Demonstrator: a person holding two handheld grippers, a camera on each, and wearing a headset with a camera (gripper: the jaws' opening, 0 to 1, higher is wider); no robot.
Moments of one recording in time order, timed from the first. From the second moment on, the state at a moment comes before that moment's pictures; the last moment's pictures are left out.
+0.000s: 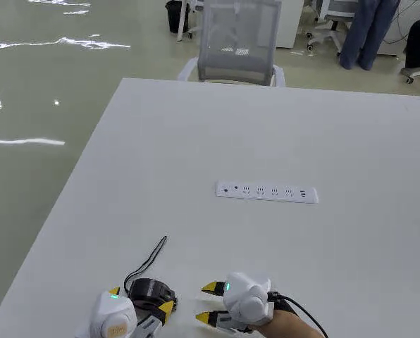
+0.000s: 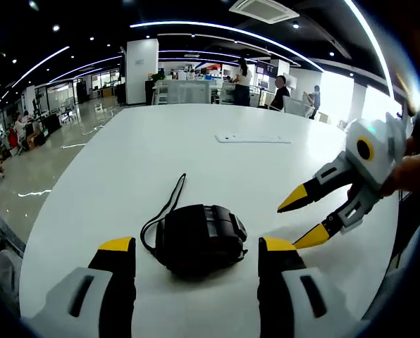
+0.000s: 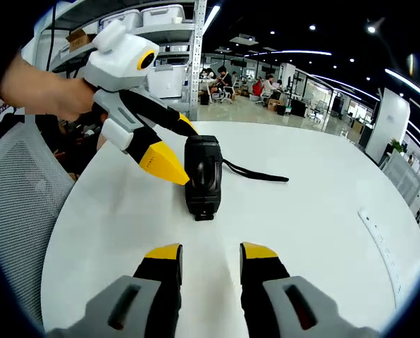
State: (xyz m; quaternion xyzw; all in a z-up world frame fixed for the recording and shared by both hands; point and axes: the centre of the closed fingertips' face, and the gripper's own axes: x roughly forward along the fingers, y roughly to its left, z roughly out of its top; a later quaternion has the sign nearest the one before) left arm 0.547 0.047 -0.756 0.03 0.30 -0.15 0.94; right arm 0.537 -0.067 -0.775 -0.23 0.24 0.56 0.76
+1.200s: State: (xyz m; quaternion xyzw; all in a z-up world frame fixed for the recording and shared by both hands) left arm 0.501 0.031 -0.723 0.10 0.29 -0.29 0.91; right arm 0.490 -0.167 -0.724 -0.16 0.26 0.44 0.84
